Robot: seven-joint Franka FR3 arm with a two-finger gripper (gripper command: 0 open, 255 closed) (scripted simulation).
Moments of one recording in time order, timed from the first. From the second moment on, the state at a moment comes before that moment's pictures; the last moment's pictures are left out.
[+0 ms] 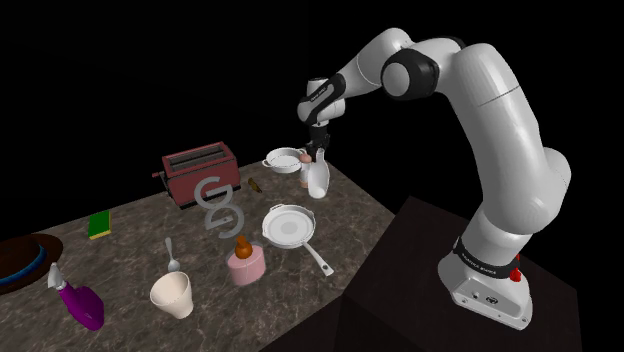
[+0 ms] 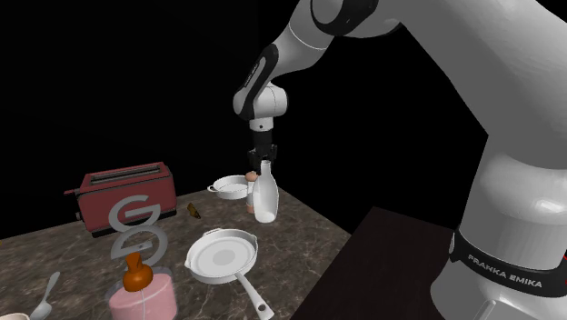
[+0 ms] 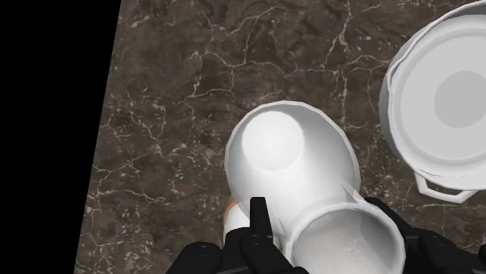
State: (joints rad) arm -0.15 0.76 -0.16 -1.56 0.13 2.28 -0.28
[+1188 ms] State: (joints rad) arm -0.14 0.61 -0.18 -1.55 0.11 2.12 -0.27
